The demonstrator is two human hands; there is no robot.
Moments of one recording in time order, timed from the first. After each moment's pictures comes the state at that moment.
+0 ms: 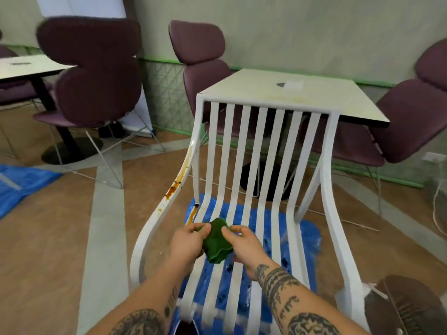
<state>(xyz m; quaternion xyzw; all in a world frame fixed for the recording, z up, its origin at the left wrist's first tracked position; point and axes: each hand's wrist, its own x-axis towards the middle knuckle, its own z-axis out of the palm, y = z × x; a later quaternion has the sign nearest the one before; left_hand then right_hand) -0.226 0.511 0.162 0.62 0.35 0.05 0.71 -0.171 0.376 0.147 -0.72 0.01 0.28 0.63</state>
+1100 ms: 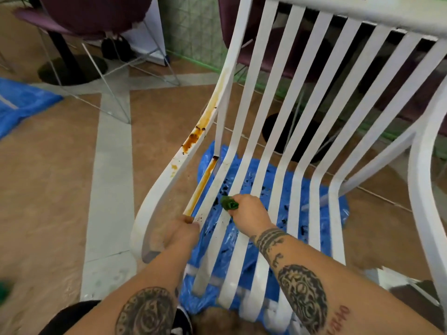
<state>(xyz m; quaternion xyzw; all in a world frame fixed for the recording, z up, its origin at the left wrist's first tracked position) -0.206 0.584 0.014 0.67 0.57 -0.04 0.47 -0.095 0.463 0.040 -0.92 -0.22 0.22 0.23</state>
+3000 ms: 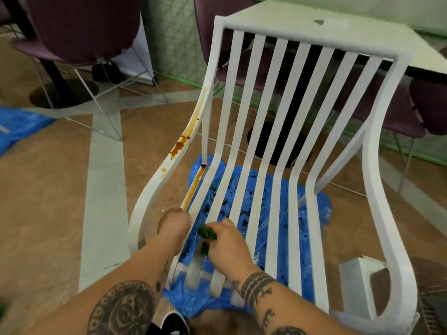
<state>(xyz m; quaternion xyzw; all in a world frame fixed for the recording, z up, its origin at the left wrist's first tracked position) -0.213 0.580 0.056 0.71 0.49 -0.05 0.50 -0.198 0.430 0.048 -0.91 -0.25 0.18 0.29</state>
